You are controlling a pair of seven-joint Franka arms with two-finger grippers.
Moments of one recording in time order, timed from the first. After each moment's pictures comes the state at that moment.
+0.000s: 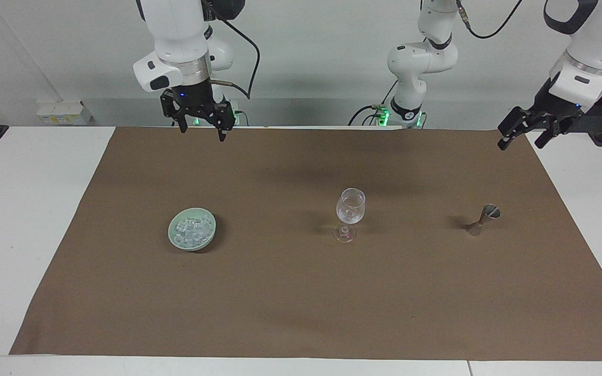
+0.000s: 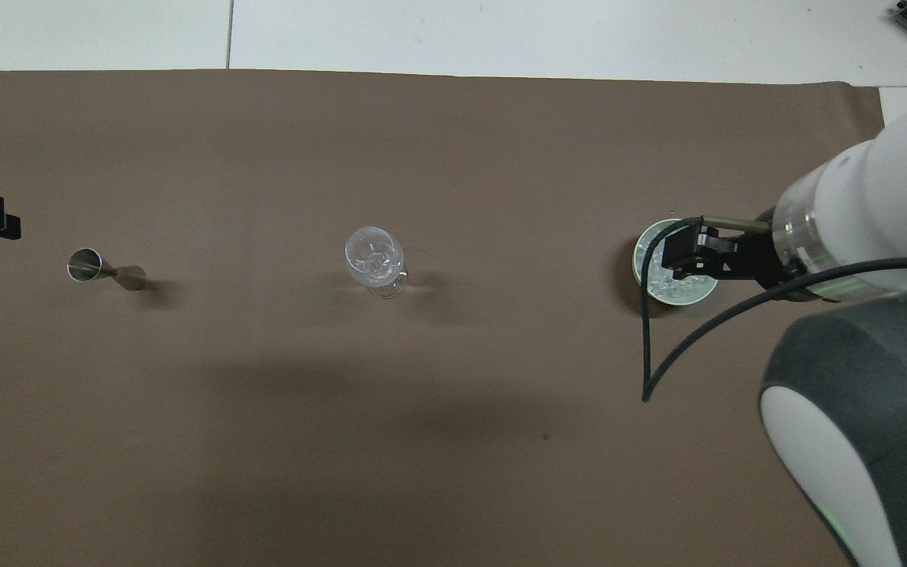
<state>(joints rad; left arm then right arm) 0.08 0.01 -0.05 -1.51 -0.06 1.57 -0.02 0.02 0.00 0.23 -1.53 -0.06 1.51 0.47</state>
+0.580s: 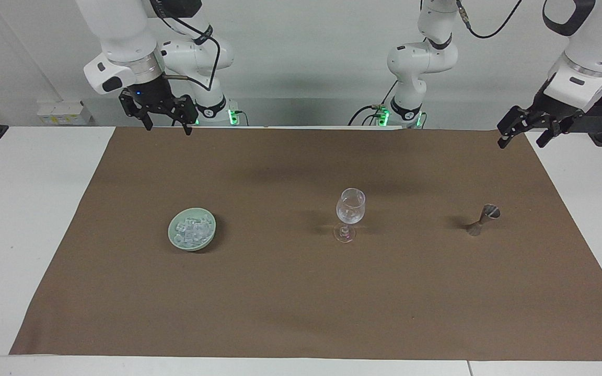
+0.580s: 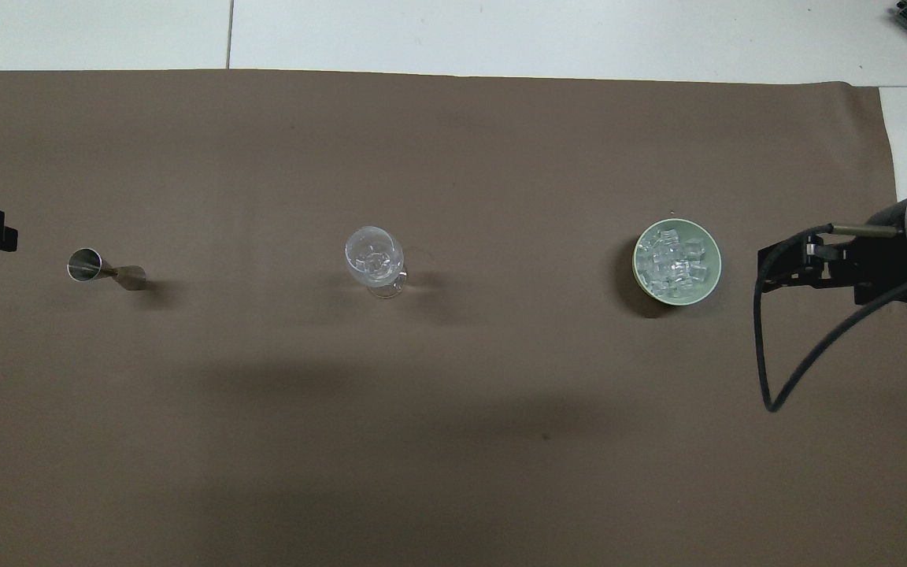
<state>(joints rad) 0.08 0.01 -0.06 -1.51 -0.01 1.55 0.04 0.09 -0.02 0.00 -1.55 -0.01 1.46 0.24</state>
